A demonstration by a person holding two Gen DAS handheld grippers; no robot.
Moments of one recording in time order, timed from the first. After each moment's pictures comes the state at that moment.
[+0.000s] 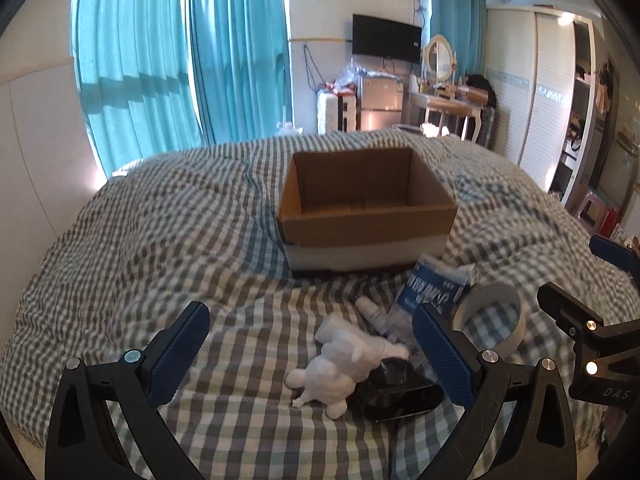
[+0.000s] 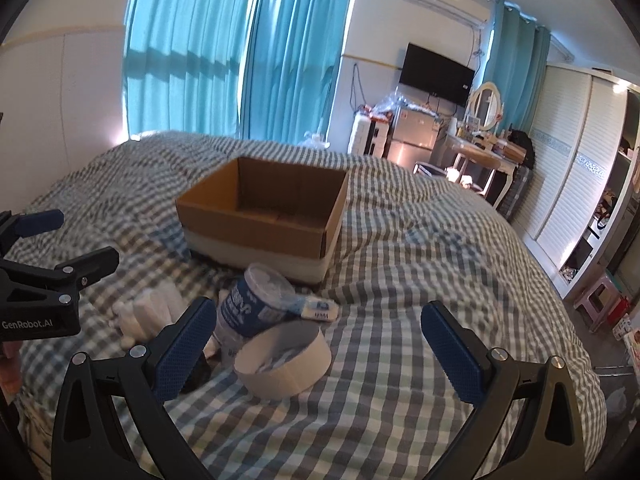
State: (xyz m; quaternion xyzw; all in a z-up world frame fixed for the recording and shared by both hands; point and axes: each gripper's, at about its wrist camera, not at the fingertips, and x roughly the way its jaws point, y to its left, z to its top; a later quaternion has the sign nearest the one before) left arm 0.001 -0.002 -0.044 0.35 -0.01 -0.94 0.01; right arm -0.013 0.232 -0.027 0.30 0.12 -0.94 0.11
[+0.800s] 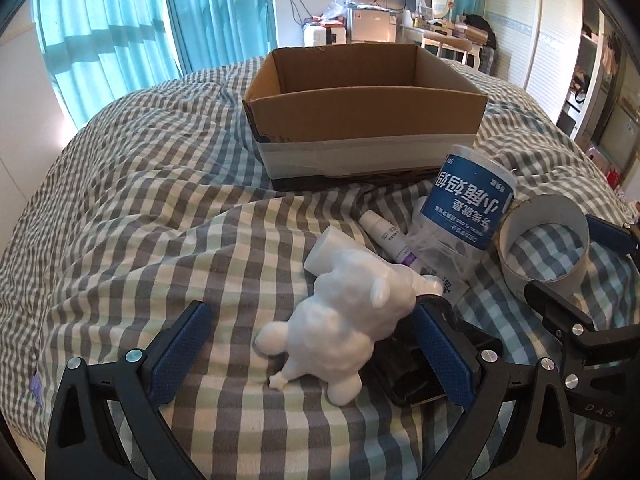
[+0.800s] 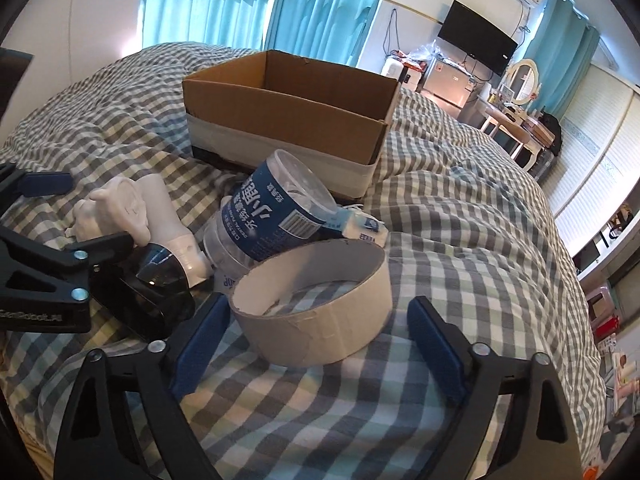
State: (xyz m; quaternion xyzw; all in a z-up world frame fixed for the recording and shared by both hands) left arm -0.031 0.004 -0.123 0.45 -0.03 -0.89 -0.01; right arm -0.040 0.204 -0.112 0.39 0.19 -0.89 0.13
